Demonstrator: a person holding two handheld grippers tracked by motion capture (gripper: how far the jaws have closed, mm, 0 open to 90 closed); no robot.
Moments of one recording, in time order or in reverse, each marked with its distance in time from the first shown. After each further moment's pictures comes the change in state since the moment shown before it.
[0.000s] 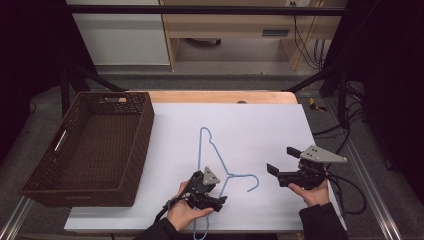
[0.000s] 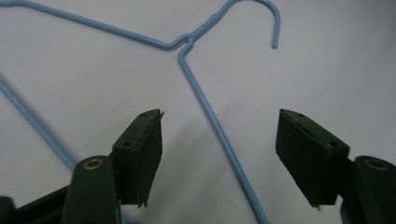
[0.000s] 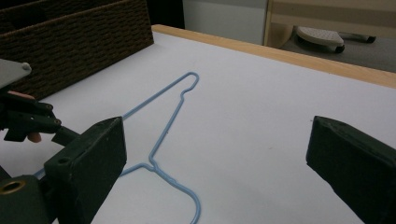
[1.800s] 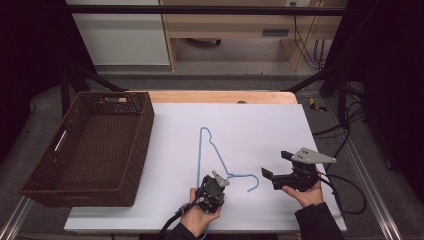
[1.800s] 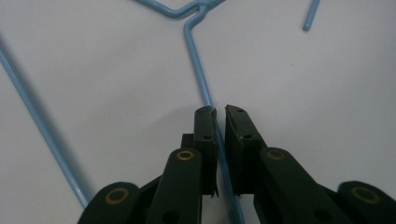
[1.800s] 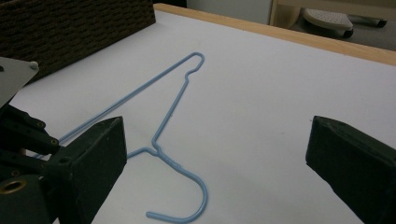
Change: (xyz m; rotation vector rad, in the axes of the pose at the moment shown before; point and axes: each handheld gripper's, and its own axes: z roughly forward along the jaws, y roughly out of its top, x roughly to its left) left arm -0.028 0.006 0.020 0.106 0.174 -0.112; right arm 0.007 -0.009 0.014 0.070 0.006 -0.011
